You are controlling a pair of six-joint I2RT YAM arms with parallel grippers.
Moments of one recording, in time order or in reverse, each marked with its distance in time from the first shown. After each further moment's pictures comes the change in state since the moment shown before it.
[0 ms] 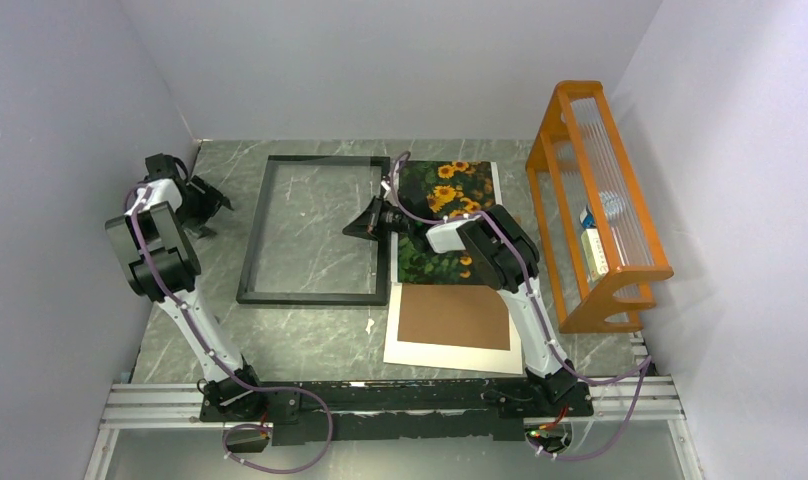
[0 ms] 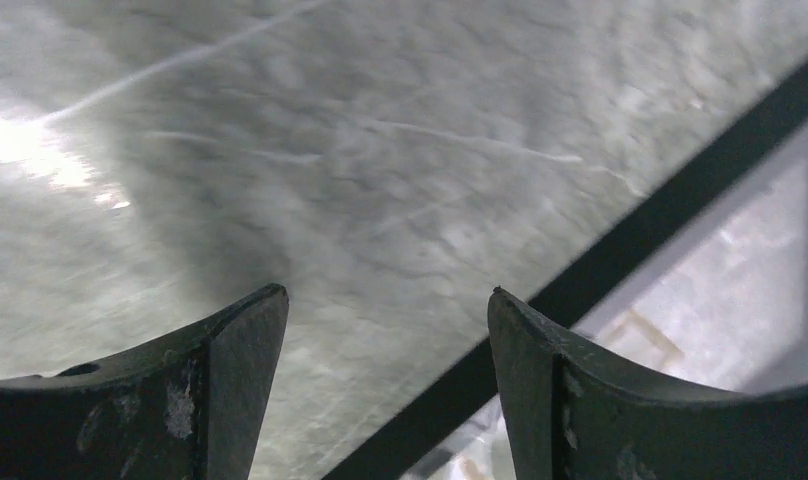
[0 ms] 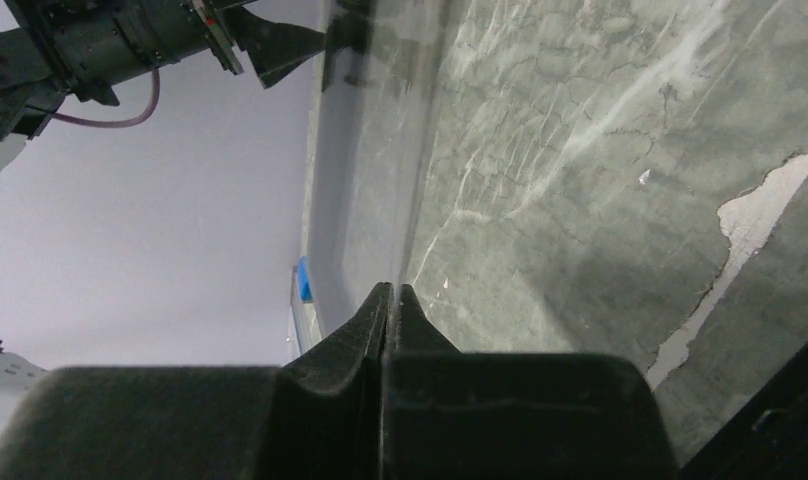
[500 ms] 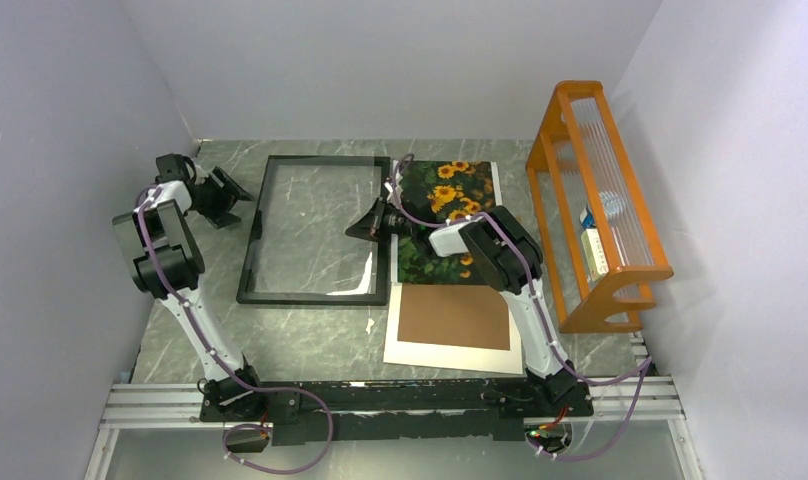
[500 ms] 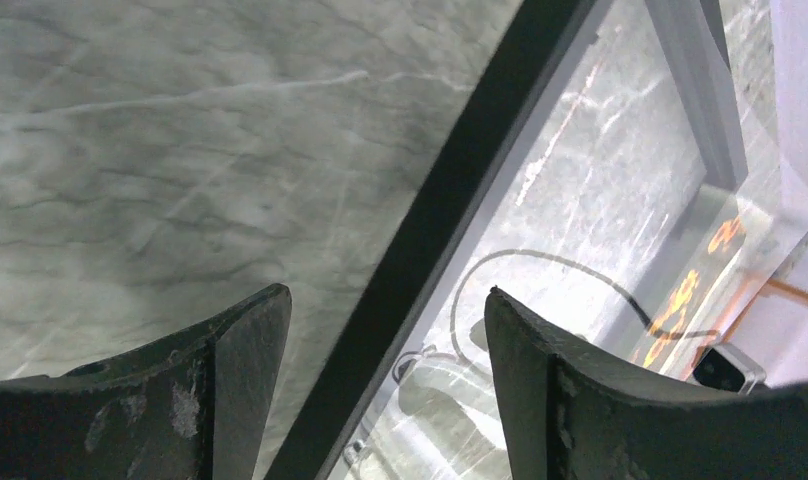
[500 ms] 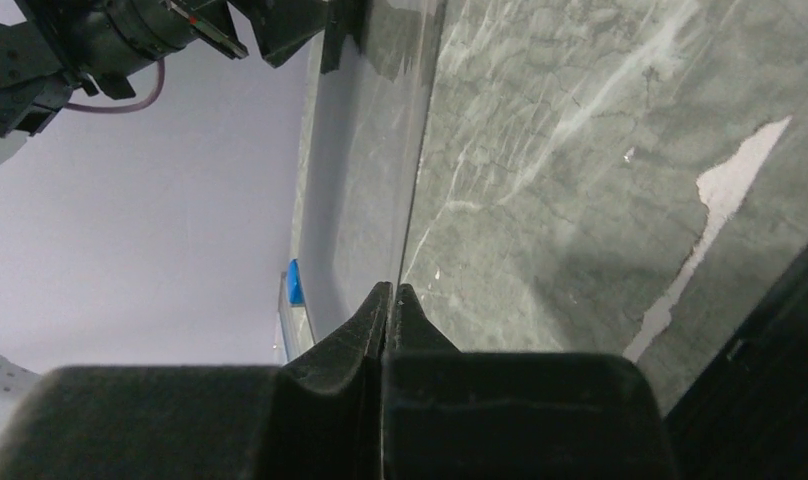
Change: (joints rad) left arm -0.029 0.011 -0.044 0.154 0.363 0.100; right arm -0.005 -0.027 -0.064 0.059 0.032 -0.018
